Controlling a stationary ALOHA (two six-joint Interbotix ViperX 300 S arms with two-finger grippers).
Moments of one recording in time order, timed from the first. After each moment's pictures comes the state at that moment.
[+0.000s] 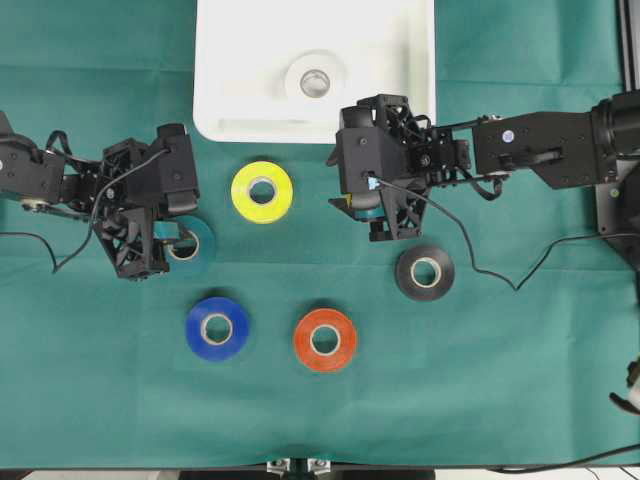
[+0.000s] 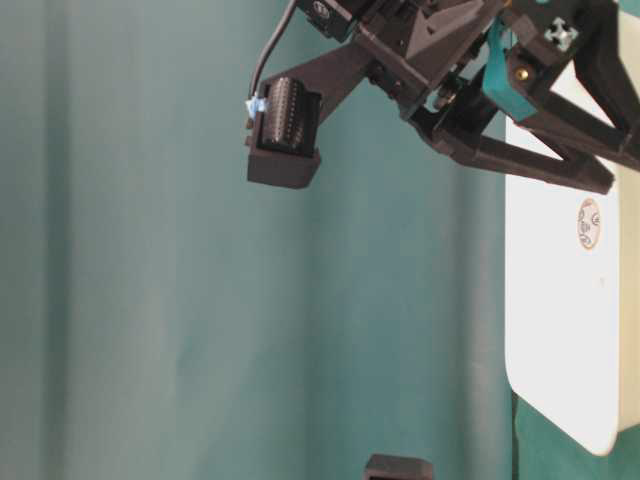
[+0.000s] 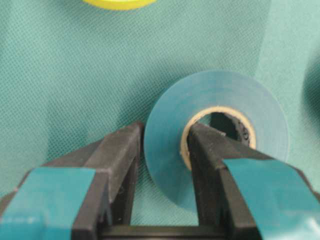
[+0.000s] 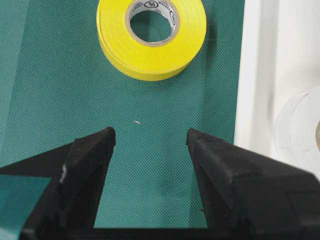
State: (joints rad) left arm -0.11 -0.04 0.94 -0.03 0.12 -0.30; right arm -0.02 0.04 0.68 -0.17 0.08 0.17
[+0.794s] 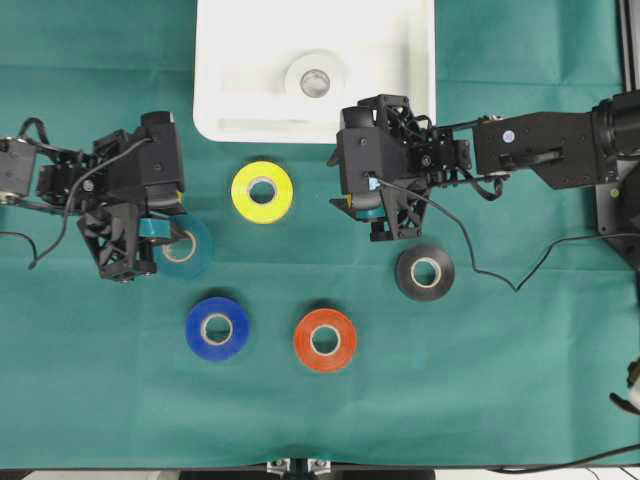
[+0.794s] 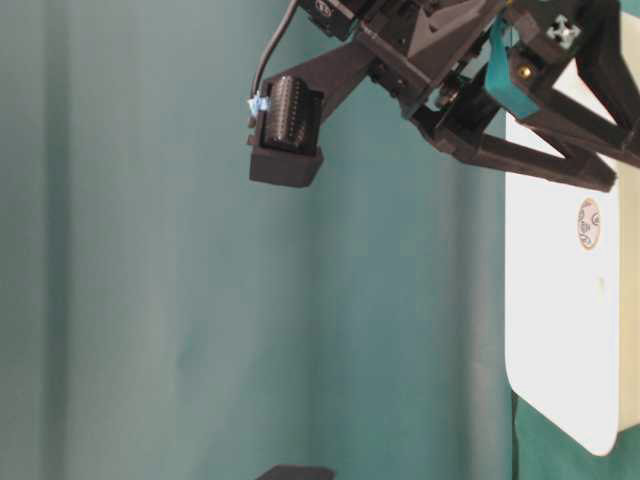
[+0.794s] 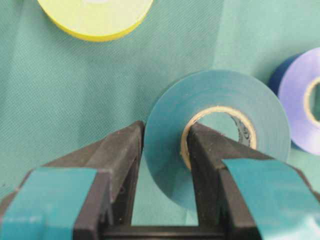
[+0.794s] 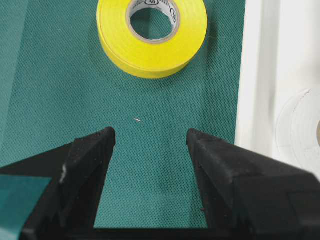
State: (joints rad) left arm -0.12 -0.22 0.91 -0.03 0.23 -0.29; right arm -0.02 0.04 0.69 -0.17 0.08 0.17
